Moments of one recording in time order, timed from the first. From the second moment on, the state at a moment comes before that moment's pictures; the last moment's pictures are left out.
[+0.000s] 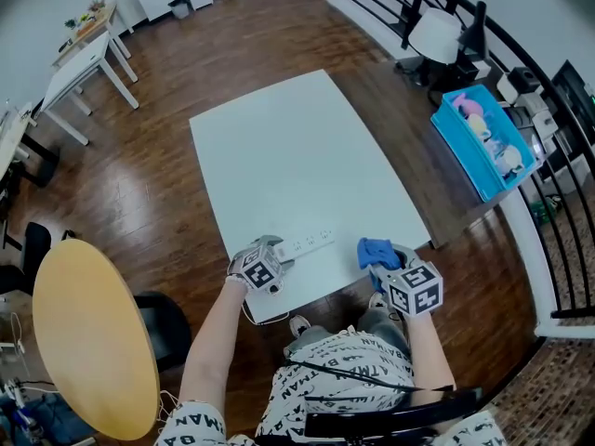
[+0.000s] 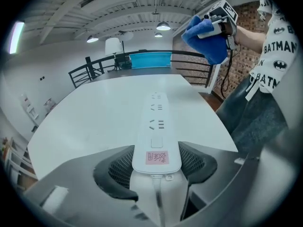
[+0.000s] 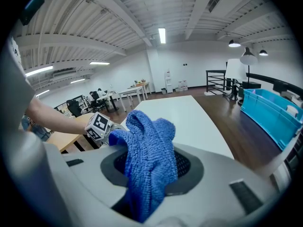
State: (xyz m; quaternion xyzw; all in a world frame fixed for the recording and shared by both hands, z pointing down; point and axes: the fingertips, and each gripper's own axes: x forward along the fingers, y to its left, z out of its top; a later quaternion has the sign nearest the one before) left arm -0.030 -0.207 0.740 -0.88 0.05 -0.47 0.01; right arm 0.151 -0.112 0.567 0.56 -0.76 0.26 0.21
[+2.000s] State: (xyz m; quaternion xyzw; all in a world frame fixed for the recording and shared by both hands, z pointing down) left arm -0.070 -0.149 0.577 -0.79 0.54 -0.06 -0.28; right arm 0.115 -0.142 0.577 0.42 -0.85 0.22 0.23
